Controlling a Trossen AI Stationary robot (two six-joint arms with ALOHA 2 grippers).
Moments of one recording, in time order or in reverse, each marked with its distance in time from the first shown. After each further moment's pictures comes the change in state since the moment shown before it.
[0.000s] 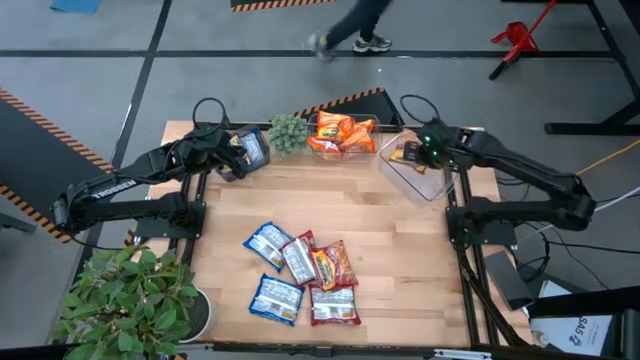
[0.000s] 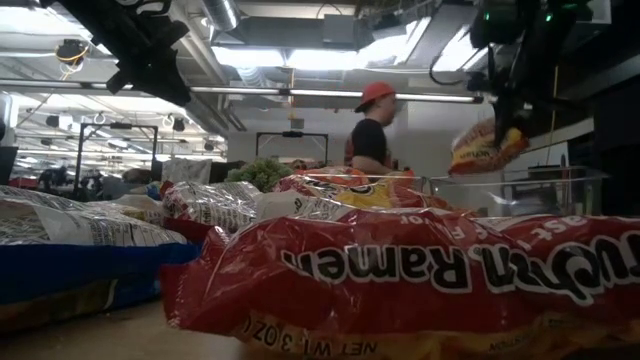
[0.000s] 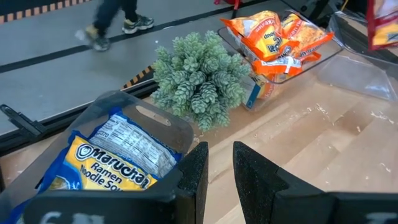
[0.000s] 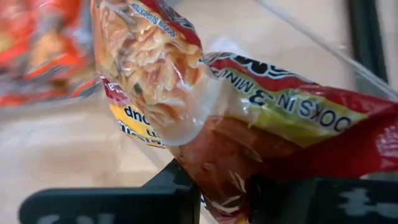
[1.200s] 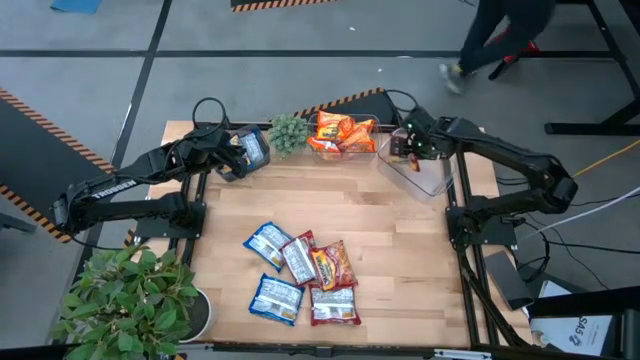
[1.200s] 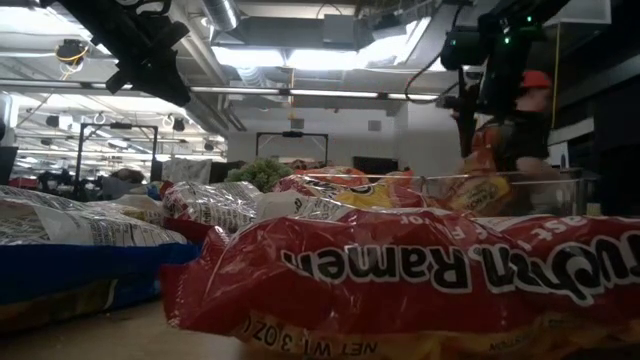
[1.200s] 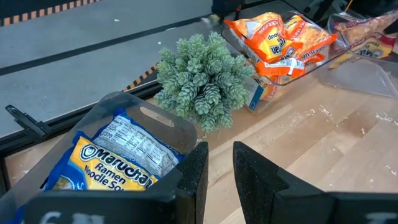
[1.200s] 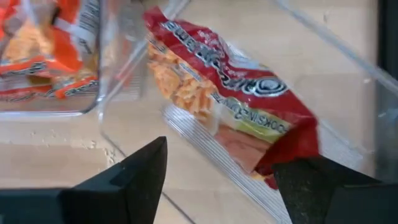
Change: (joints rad) left arm 0.000 0.000 0.000 -0.001 -0.013 0.001; right arm -0.067 0.235 0.092 0.067 -0.042 -0.181
